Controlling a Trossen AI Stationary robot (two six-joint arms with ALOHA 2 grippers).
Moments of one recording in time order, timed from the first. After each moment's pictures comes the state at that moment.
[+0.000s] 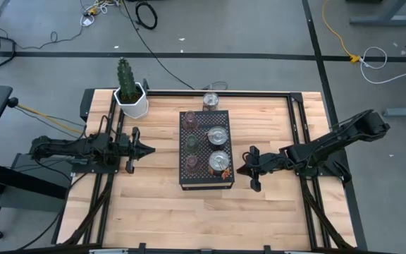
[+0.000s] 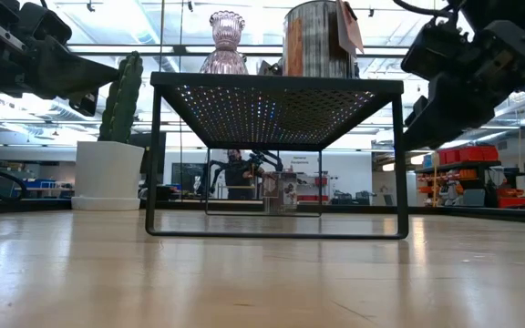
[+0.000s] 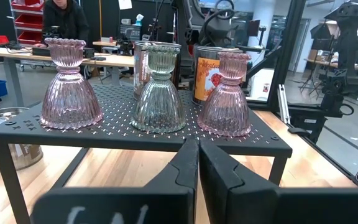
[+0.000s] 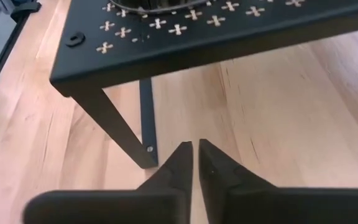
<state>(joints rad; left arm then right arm) -0.06 0.03 0.01 0.04 -0.09 -0.10 0.29 1.21 0.44 0.12 0.17 0.36</state>
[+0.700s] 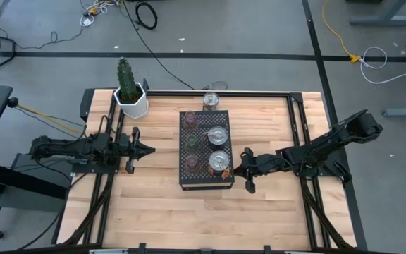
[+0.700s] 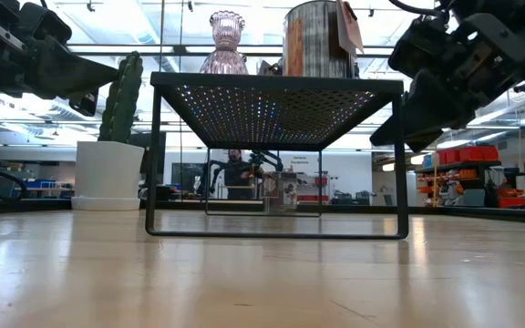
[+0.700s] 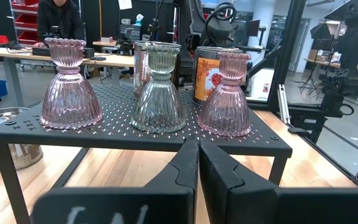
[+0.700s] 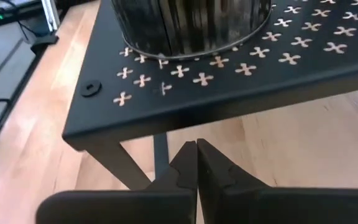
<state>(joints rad) -0.06 0.03 0.01 0.04 -0.09 -0.10 0.29 1.33 0.43 0.36 0.17 0.36</state>
